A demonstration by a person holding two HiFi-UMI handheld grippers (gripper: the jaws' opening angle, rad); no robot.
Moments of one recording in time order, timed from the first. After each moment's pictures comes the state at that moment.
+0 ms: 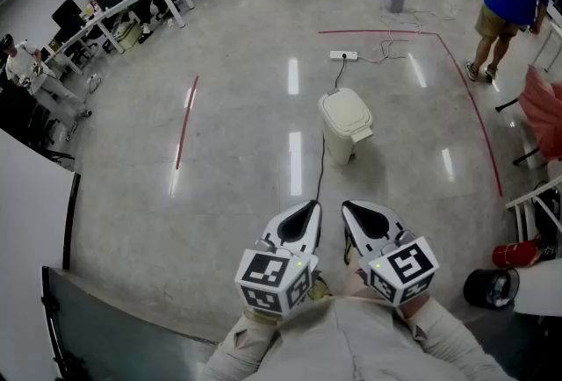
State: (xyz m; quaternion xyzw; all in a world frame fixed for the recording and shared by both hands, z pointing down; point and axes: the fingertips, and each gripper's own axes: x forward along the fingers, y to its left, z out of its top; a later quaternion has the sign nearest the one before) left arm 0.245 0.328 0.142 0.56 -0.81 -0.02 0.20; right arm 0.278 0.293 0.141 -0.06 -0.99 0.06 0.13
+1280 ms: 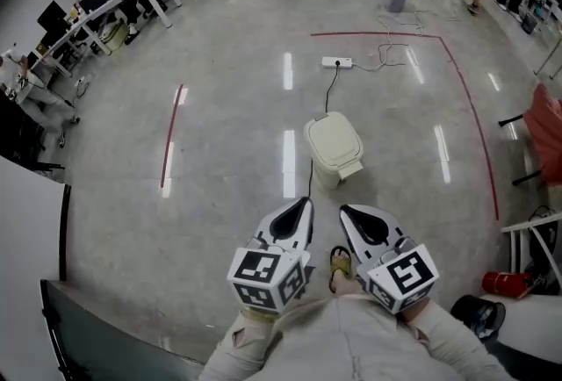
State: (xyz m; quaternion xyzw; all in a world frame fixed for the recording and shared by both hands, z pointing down) left arm 0.103 0.164 0.159 0.53 -0.82 -0.04 0.23; right arm 0.154 0.129 0.142 -0.07 -0.99 0.06 0.12
